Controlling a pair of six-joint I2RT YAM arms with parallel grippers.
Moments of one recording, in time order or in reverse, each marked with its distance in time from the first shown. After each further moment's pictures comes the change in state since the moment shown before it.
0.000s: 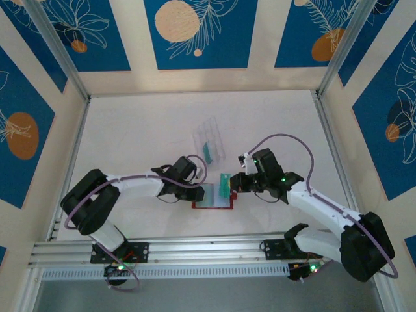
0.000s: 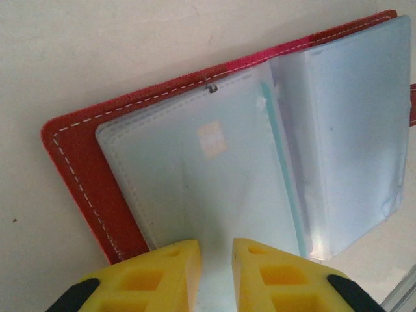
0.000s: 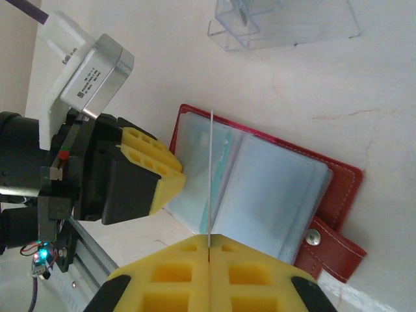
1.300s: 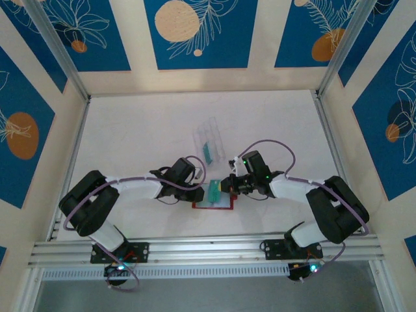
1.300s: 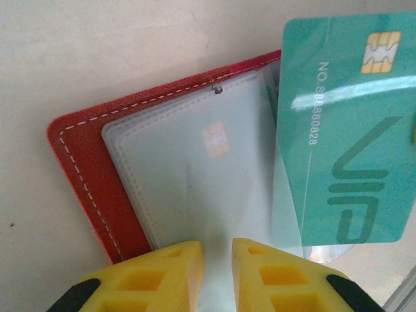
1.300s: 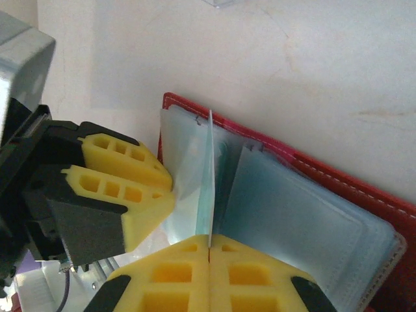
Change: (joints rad) left arm 0.000 -0.013 -0.037 0.058 -0.002 -0.008; right arm 0.000 0.330 -0.052 0.328 -0.157 0.105
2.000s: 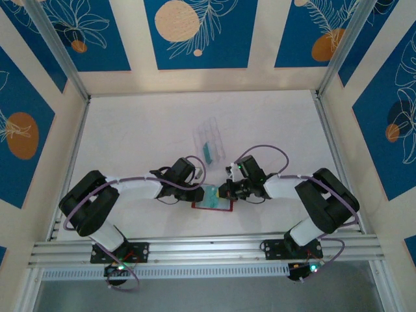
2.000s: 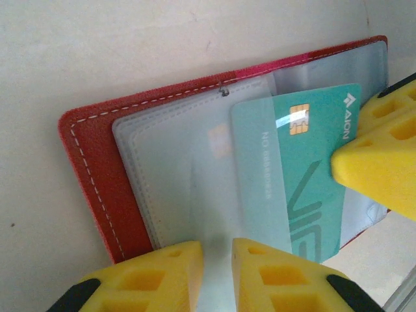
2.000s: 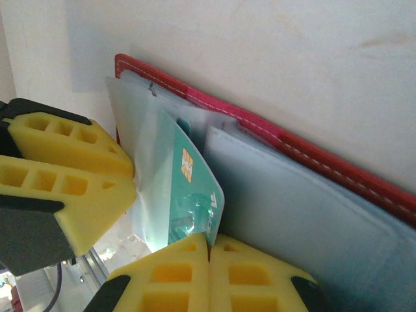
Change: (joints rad) left arm 0.000 0.000 0.000 0.001 0.000 0.000; right arm 0.052 0.109 0.003 0.039 0.001 0.033
